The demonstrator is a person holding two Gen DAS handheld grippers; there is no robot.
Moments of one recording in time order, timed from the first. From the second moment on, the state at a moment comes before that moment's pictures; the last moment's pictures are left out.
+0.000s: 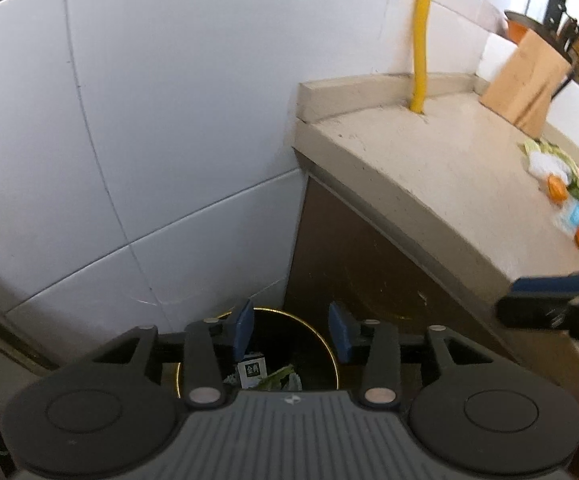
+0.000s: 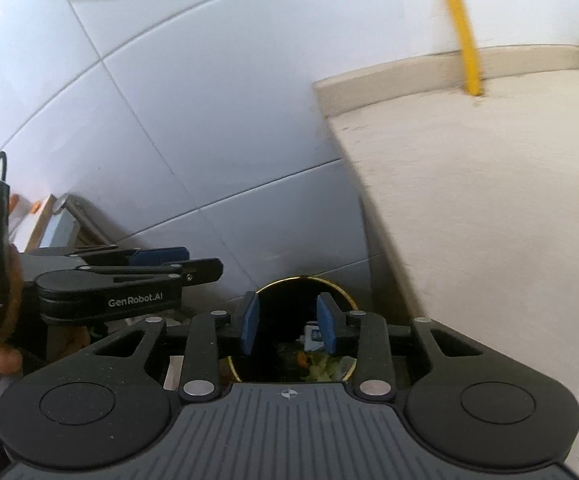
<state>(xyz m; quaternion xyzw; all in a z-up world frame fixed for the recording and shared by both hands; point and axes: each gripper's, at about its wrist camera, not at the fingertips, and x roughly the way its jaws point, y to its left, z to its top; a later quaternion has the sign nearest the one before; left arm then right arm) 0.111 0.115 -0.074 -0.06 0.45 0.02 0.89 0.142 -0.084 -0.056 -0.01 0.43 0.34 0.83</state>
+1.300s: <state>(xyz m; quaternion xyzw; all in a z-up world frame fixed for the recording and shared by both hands) 0.220 -0.130 -0.020 -0.03 0.39 -0.19 0.90 0.150 -0.305 -0.036 0.04 0.33 0.14 0.93</state>
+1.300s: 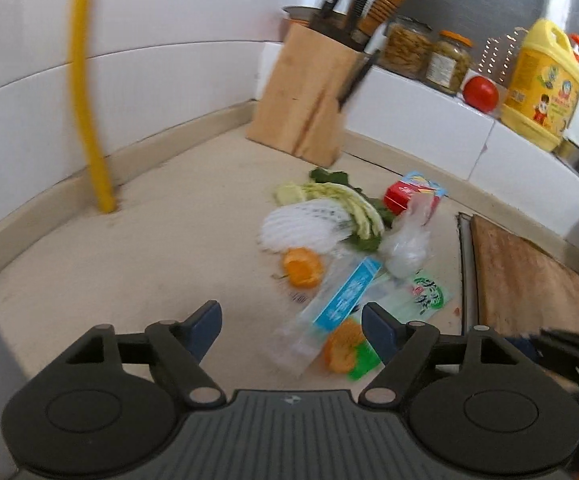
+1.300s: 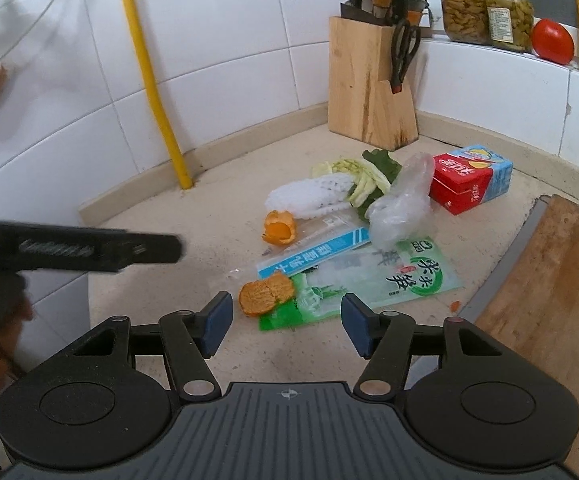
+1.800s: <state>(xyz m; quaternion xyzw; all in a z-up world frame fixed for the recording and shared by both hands) 0.281 -0.169 -0.057 0.00 0.42 -0.24 0.88 0.129 -0.310 -0.033 0.04 0.33 0.05 0.94</state>
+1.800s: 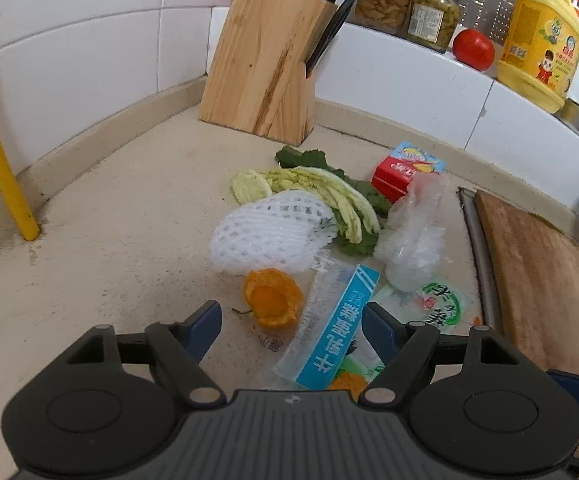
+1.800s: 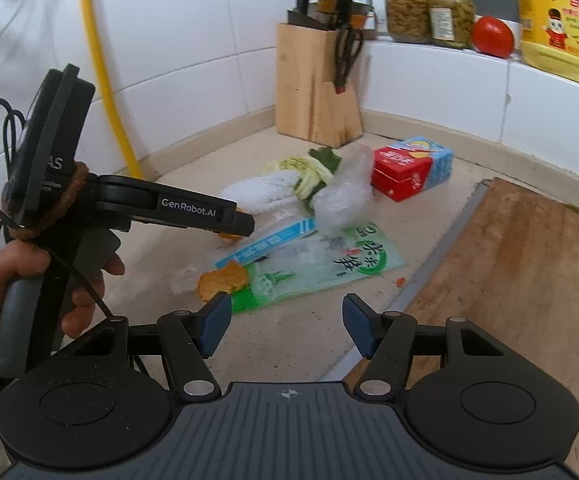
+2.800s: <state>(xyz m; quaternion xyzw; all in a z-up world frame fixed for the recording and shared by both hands) 0.296 -0.115 -0.054 0.00 0.42 -0.23 0.88 0.182 -0.281 -0.038 0.02 0.36 0.07 0.93</state>
